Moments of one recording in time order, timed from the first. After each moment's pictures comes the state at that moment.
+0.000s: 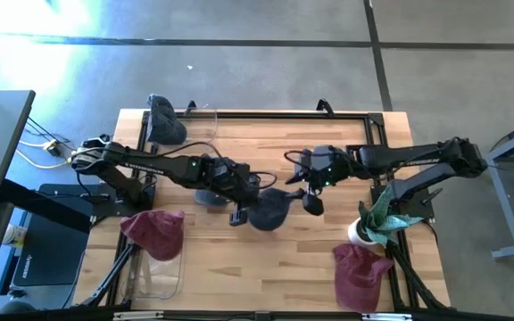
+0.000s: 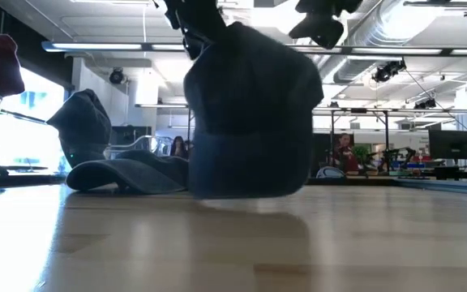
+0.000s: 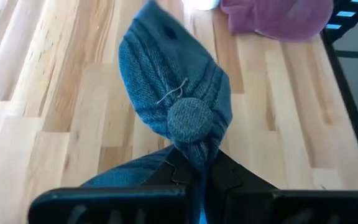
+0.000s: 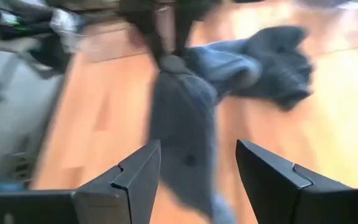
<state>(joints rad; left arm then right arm) -0.11 1.54 1.28 -0.46 0.02 -0.14 0.04 1.29 1.10 -0.46 -0.09 0.21</state>
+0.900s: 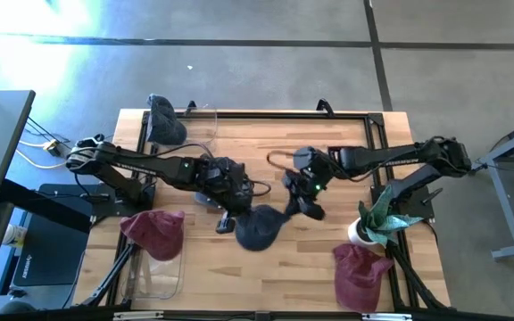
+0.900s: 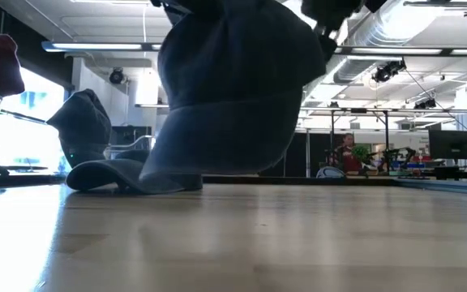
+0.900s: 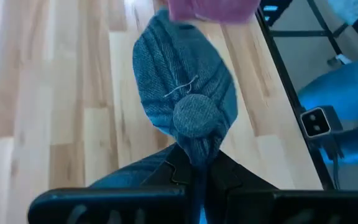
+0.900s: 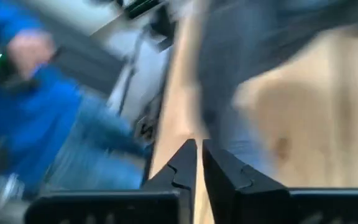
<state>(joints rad) -0.14 1.50 1.28 -0.53 0.17 -0.10 -0.01 1.43 1.10 -0.36 -0.65 0.35</state>
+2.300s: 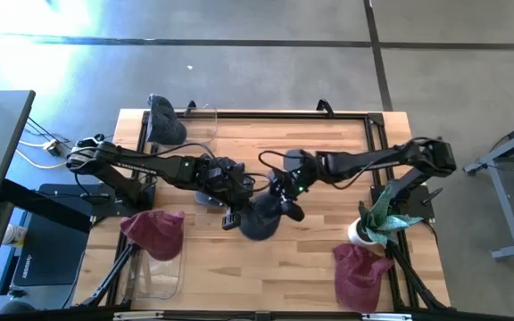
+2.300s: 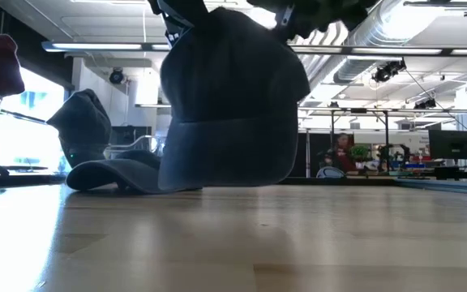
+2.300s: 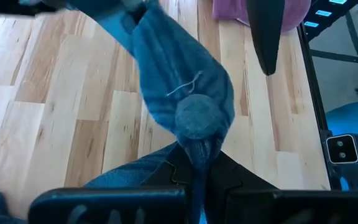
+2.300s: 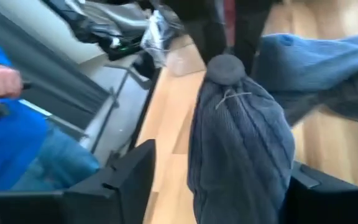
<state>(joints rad) -0.14 1.50 1.28 -0.55 0.06 -0.25 -0.02 1.56 1.08 -0.02 -0.54 0.33</state>
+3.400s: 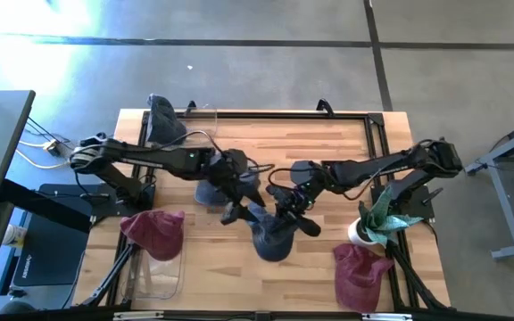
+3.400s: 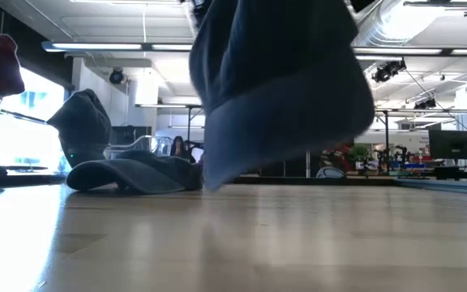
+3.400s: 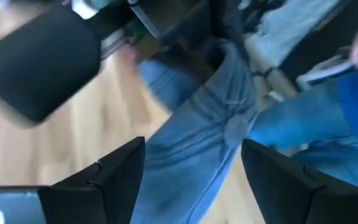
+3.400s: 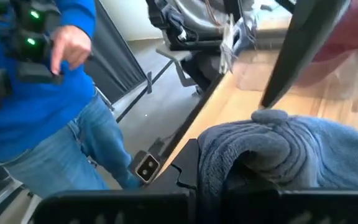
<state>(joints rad) -0.05 1.53 1.28 -0.33 0.47 -0.13 0.10 1.52 1.08 0.04 -0.65 0.15</state>
